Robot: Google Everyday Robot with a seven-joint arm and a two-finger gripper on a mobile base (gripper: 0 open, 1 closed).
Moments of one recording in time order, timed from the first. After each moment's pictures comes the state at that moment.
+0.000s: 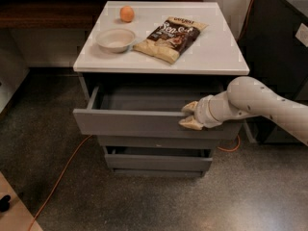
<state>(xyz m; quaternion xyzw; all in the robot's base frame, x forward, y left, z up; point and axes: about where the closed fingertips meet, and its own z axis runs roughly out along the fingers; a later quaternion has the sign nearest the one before) 0.614 -0.131 0.670 -0.59 0.73 0.10 0.33</state>
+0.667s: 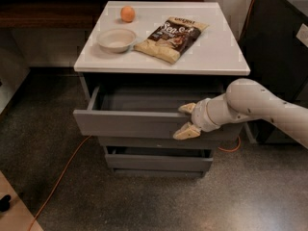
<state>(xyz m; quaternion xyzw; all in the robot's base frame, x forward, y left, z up) 0.596 -0.119 0.677 -0.60 0.72 0.12 0.34</state>
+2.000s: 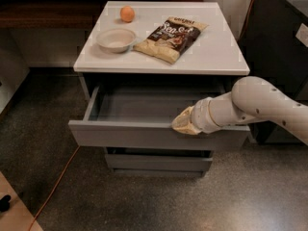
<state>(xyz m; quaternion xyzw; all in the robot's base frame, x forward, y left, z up) 0.566 -0.099 0.711 -0.61 0.69 0.14 0.36</state>
